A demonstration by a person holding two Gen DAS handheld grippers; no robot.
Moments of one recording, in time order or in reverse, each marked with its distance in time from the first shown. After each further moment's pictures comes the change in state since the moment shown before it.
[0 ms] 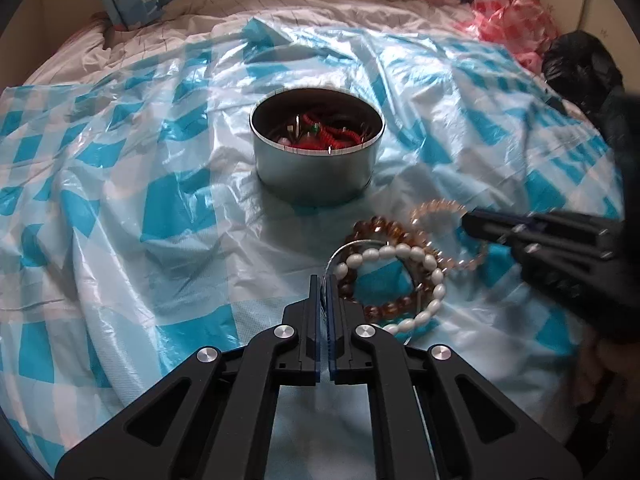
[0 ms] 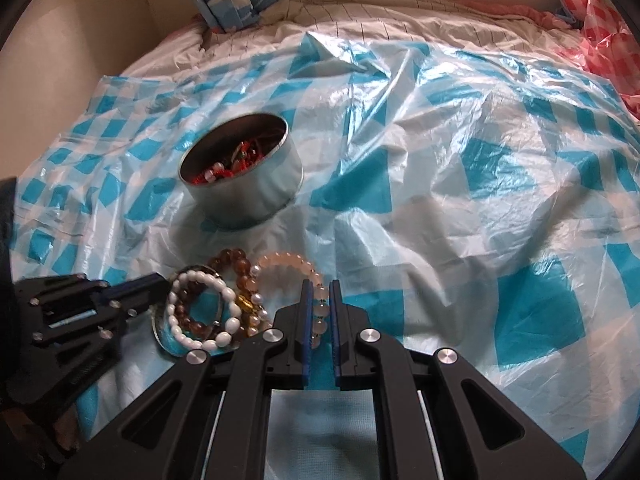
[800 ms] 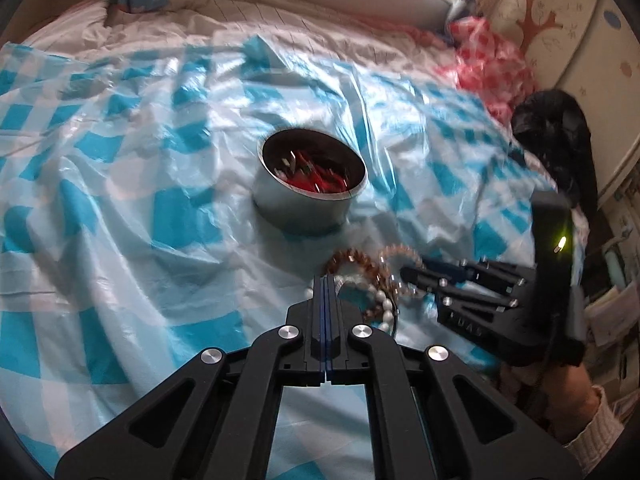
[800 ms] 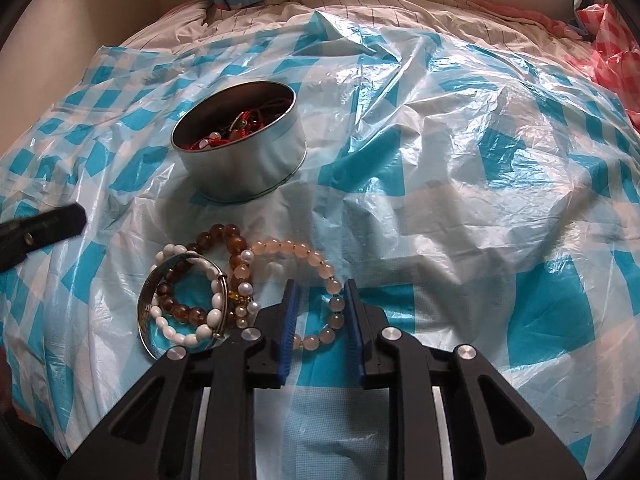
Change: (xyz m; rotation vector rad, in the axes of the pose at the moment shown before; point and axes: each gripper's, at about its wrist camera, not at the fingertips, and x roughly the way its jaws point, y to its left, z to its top) left arm -0.025 0.025 0.006 -0.097 -0.032 -0.195; right arm 0.014 0.009 -0.003 -0.061 0.041 -0.042
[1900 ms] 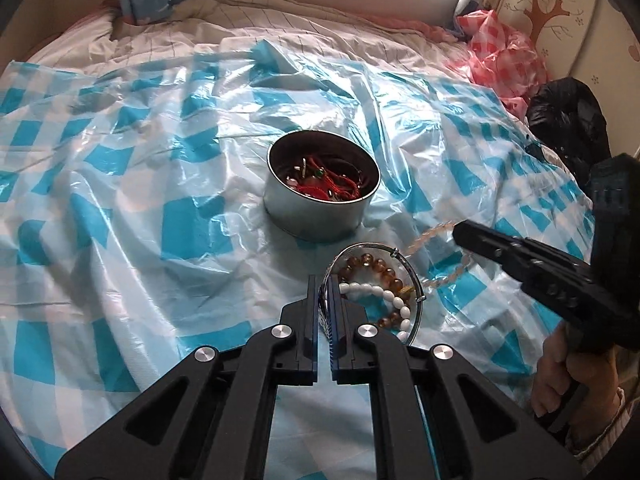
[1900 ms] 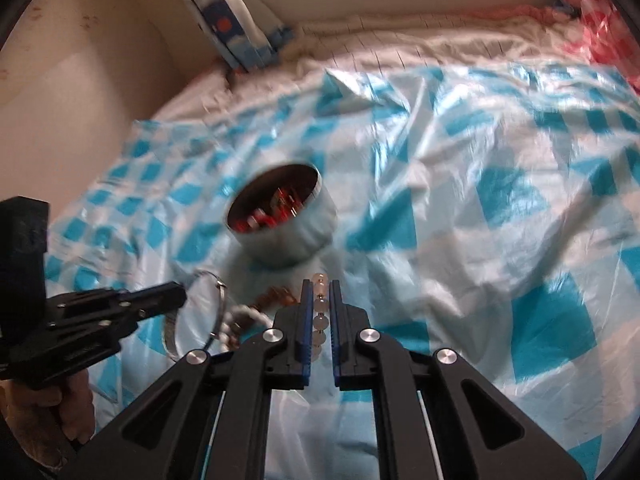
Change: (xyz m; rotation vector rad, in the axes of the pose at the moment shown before) left arm -0.001 -0.001 0.006 0.010 -0.033 0.080; right arm -0.045 -0.015 0.009 0.122 -0.198 0.217
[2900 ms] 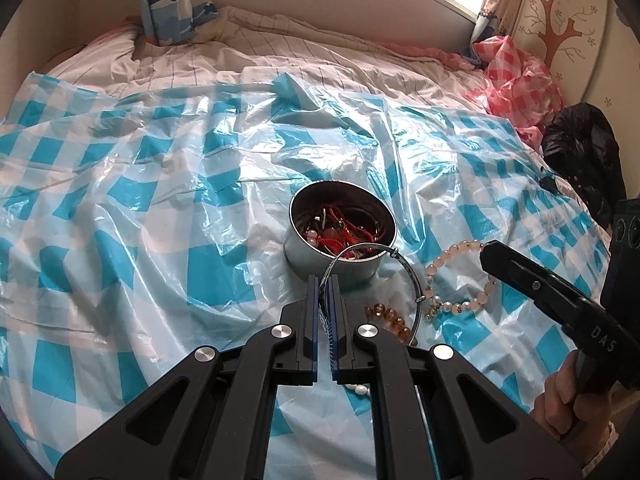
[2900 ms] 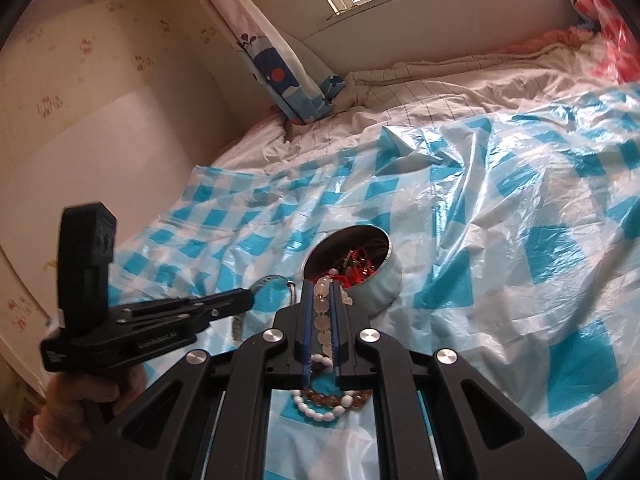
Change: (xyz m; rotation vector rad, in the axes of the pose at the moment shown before) left arm -0.012 0.004 0.027 -0.043 -0.090 0.059; right arm -0.023 0.012 0.014 0.005 -0.159 0.222
